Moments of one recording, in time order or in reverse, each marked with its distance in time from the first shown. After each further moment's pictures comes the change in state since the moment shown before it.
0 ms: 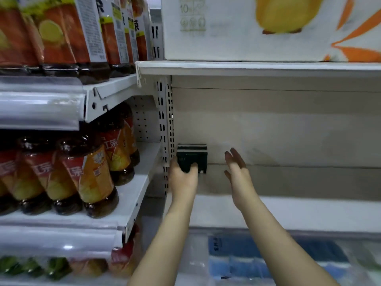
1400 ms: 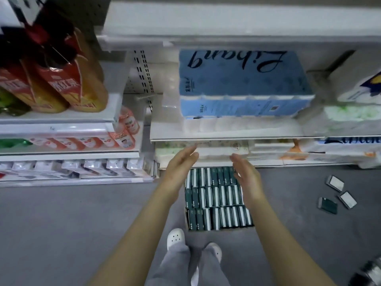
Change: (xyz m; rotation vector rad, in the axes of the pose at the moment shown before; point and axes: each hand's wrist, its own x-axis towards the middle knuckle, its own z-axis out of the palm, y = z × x) left_hand -0.281 -0.244 -0.042 0.017 -0.491 -0.556; right_hand -0.293 0.219 -0.227 -0.179 0.169 0.593
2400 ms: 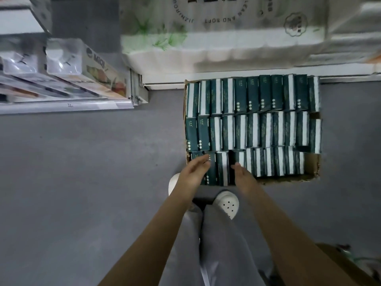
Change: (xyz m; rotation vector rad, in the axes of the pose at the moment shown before) left_hand 0.129 -0.439 0.025 0.006 0.042 -0.512; right_hand 0.158 0.463 -0.057 -0.714 -0.131 0.601
